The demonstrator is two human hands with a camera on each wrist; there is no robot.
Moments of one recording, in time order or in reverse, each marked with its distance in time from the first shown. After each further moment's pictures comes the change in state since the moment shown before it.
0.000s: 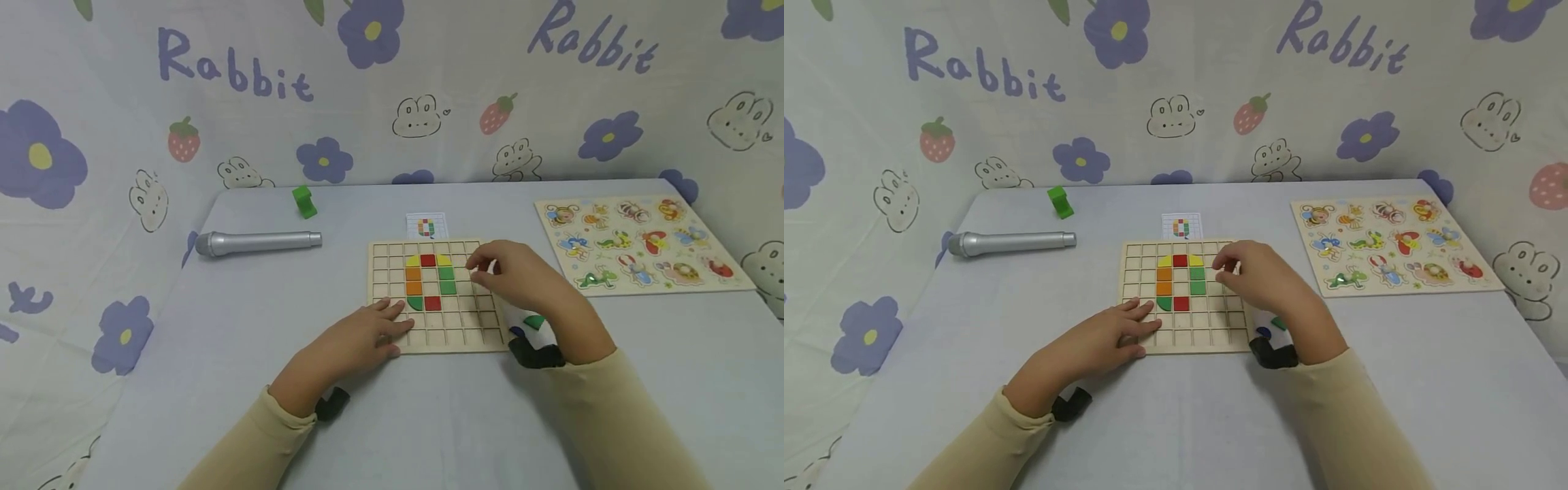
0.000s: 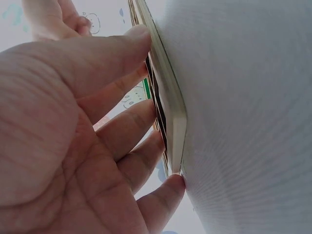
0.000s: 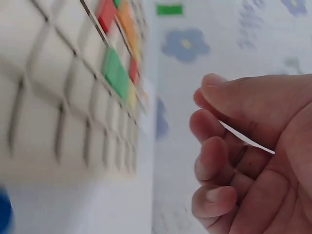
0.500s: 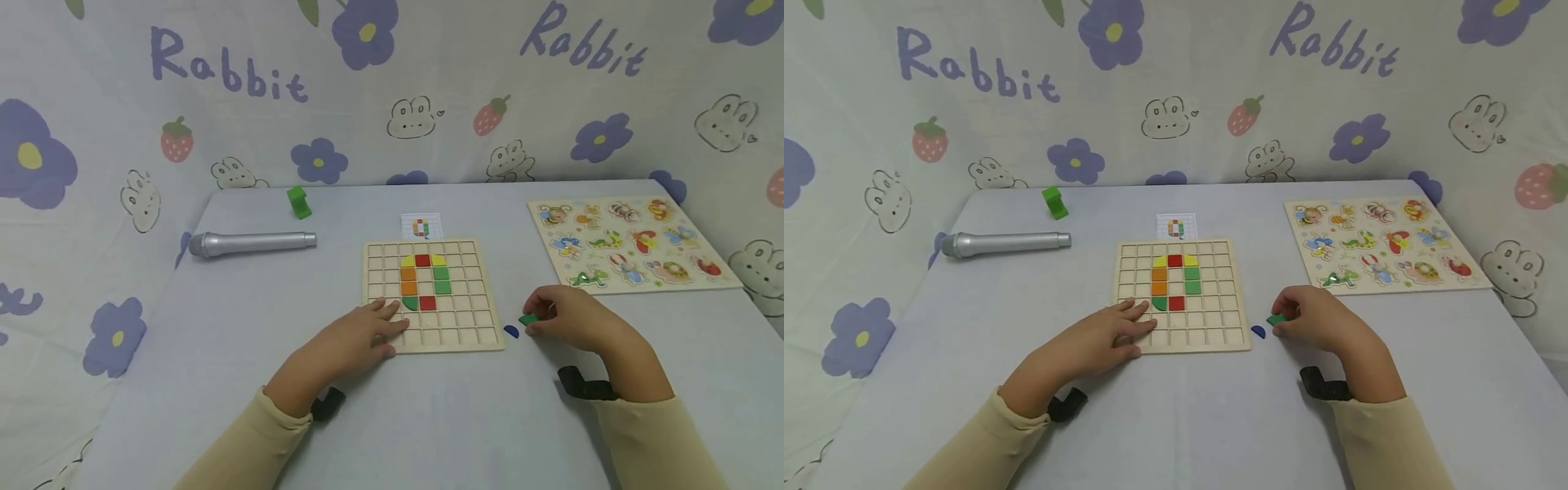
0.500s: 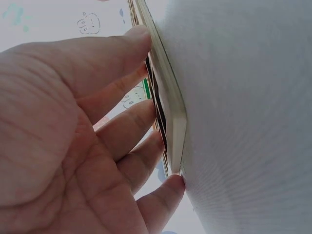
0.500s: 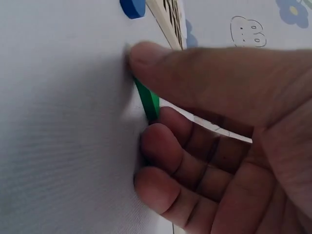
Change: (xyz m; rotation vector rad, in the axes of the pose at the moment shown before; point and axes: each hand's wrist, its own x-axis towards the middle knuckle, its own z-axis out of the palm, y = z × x) left_hand 0.001 0.002 0.001 0.005 -0.005 -0.017; right_hand -0.055 0.088 0.000 0.005 -0.102 0.188
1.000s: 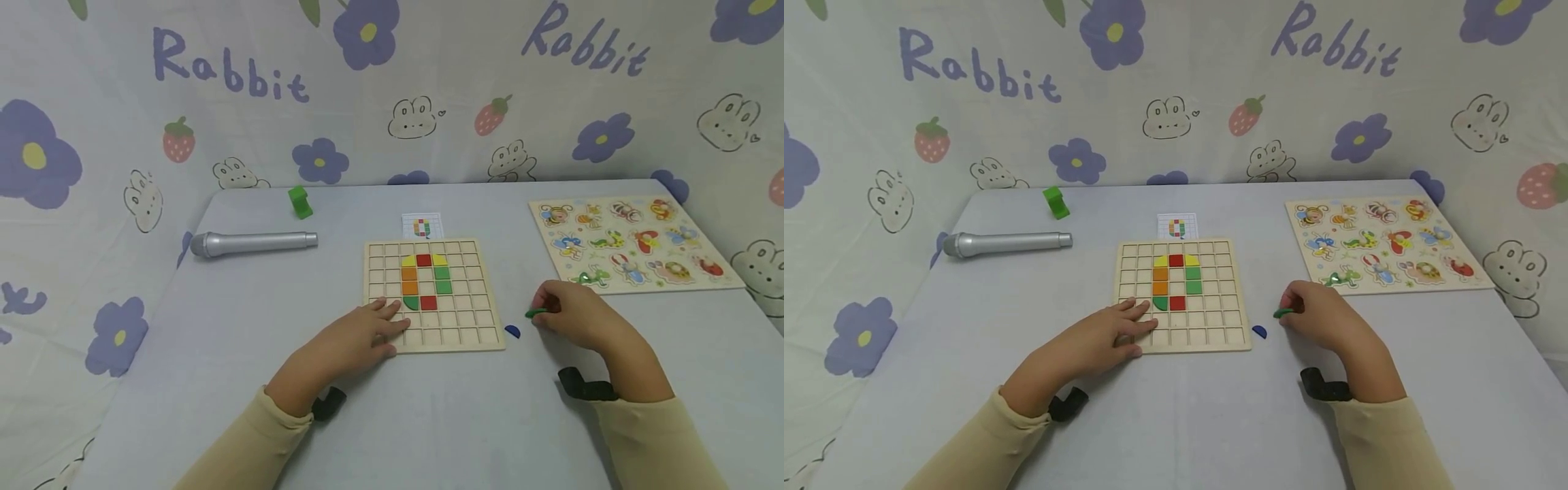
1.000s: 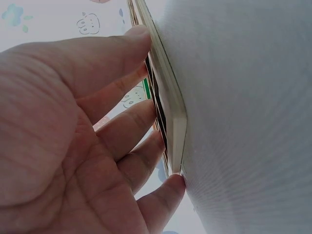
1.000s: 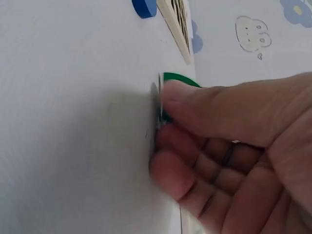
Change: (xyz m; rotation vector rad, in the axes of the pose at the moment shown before) left_hand 0.000 -0.002 0.000 -0.002 0.004 0.009; right_hand 0.001 -0.001 0.000 0.024 0.076 0.024
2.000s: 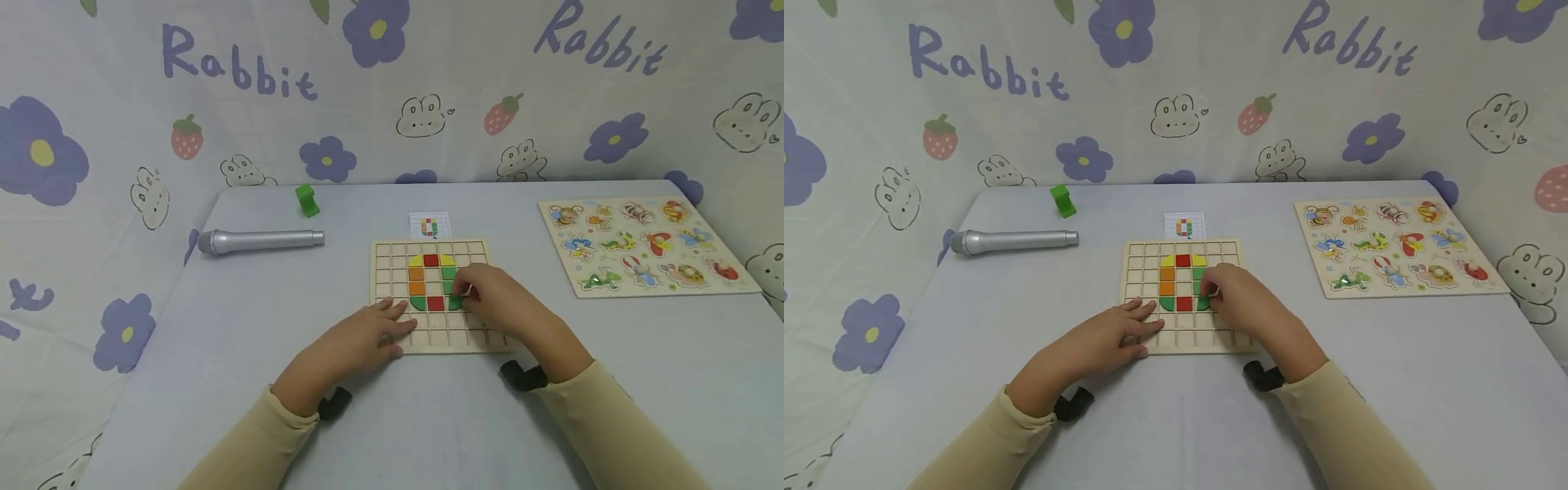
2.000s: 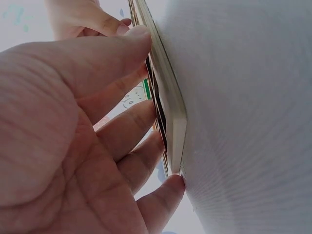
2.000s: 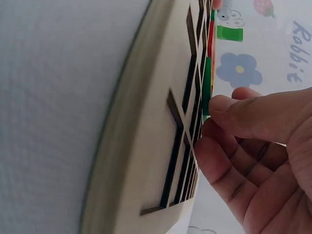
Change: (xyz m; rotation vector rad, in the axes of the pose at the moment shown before) left_hand 0.005 -0.006 0.003 0.001 -0.006 -0.011; right_hand 0.045 -0.099 0.050 -0.060 0.020 -0.269
